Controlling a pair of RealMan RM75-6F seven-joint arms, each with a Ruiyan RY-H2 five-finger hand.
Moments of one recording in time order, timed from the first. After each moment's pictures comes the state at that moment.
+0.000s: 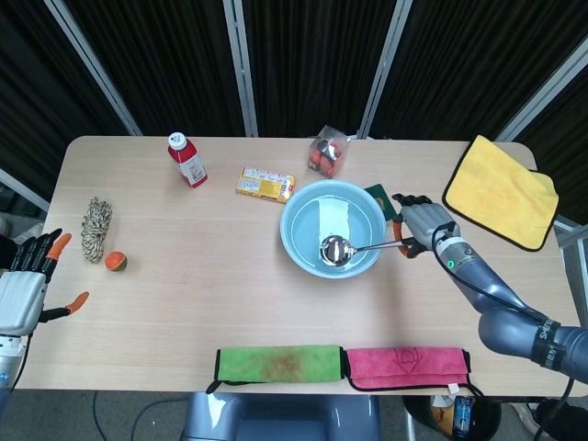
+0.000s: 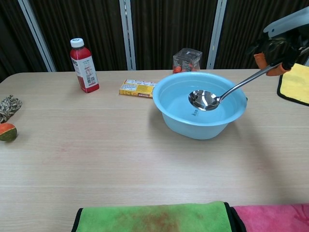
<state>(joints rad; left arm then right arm) -0.19 -1.22 -0.07 -1.42 1.50 1.43 -0.10 1.08 -0.98 0.06 -1.68 -0.49 0.56 -0.35</state>
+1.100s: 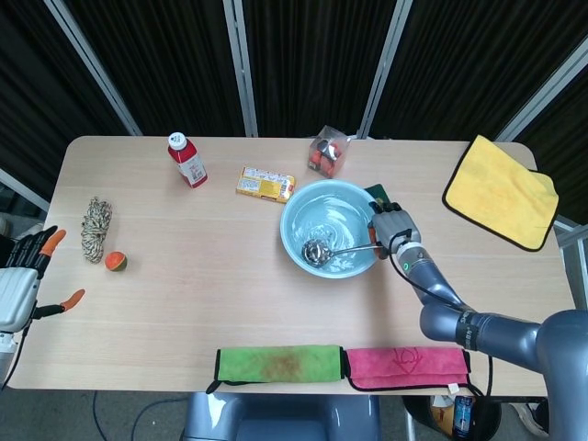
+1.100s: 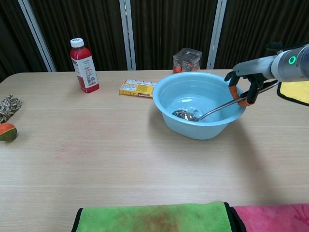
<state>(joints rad) -0.21 -1.18 -0.07 -1.40 1.50 1.40 -0.24 1.14 -1.39 -0.03 -1.37 -0.41 0.69 -0.44</state>
